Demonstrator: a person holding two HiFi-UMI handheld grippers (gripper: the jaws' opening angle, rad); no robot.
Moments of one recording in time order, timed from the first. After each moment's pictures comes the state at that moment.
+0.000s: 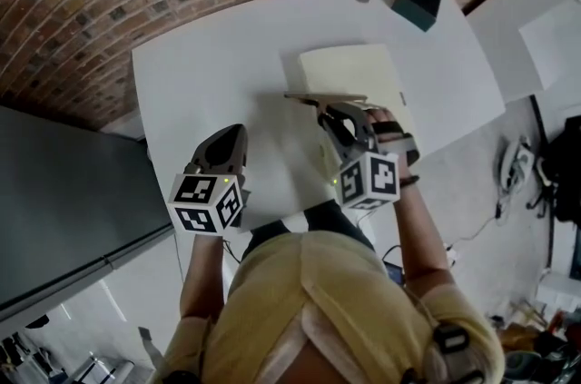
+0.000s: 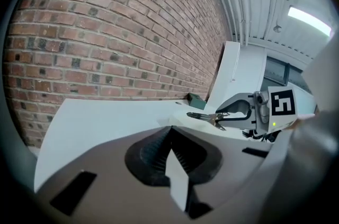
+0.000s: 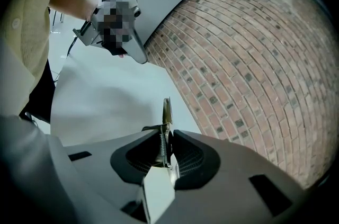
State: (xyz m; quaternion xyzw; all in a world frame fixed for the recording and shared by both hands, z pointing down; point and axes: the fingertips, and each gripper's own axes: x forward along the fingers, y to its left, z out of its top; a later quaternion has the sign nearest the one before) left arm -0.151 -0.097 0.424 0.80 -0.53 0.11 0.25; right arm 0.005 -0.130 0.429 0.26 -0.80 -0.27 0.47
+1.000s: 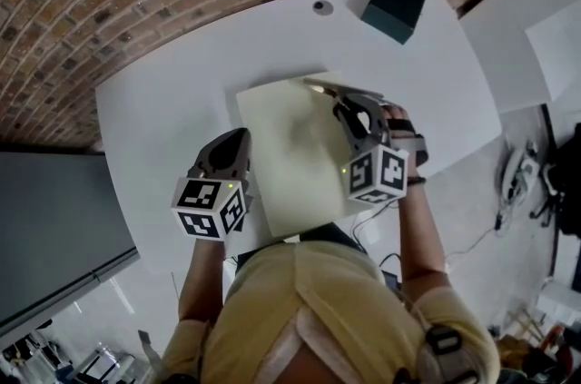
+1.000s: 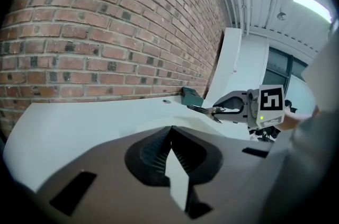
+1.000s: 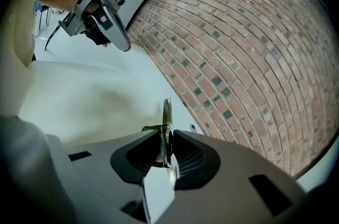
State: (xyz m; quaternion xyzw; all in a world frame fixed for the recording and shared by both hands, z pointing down) left arm 0.003 -0.217 0.432 0.80 -0.52 0.15 0.25; right arm 0.180 -0.277 0.447 0.32 -0.80 -0.22 0.47
